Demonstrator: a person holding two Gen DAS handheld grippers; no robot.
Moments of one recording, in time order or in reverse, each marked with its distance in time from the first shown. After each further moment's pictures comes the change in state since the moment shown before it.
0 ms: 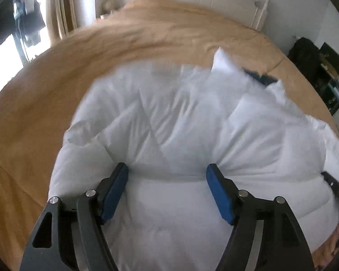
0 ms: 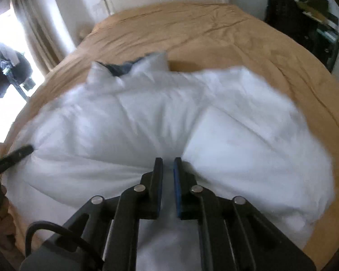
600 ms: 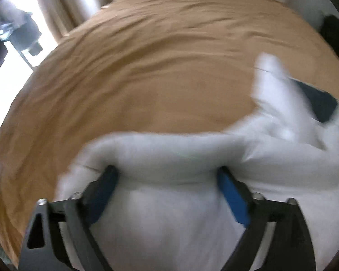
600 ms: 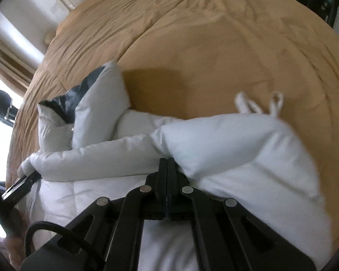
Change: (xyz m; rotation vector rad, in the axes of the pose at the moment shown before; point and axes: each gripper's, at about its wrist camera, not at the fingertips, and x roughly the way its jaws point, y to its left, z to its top) left arm 0.109 -0.010 0.129 0.046 0.168 0.280; right arm 0.112 -0.051 0.124 0.244 0.226 -0.005
